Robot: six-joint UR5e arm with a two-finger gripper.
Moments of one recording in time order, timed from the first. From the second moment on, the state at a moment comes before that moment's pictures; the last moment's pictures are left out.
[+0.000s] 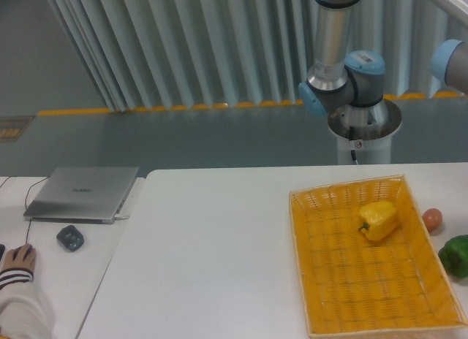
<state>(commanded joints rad) 2.70 -1.83 -1.54 -1.29 1.58 2.00</state>
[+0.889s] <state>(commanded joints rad) 2.69 -1.82 -1.56 -1.31 1.53 1.81</state>
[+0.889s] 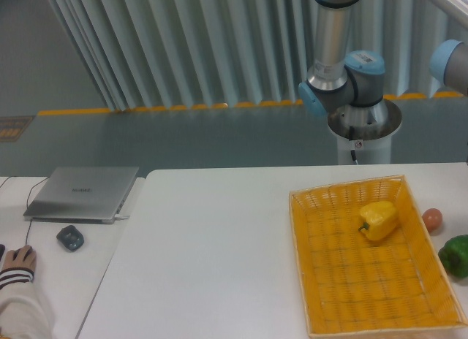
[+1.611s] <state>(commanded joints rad) 2.55 -1.73 -1.67 -1.34 1.37 1.28</state>
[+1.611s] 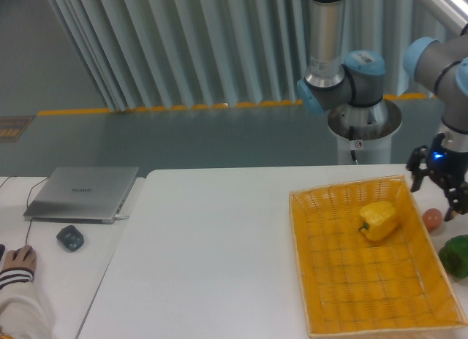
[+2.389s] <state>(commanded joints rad) 2.47 -1.62 -1.89 -1.16 1.45 1.23</state>
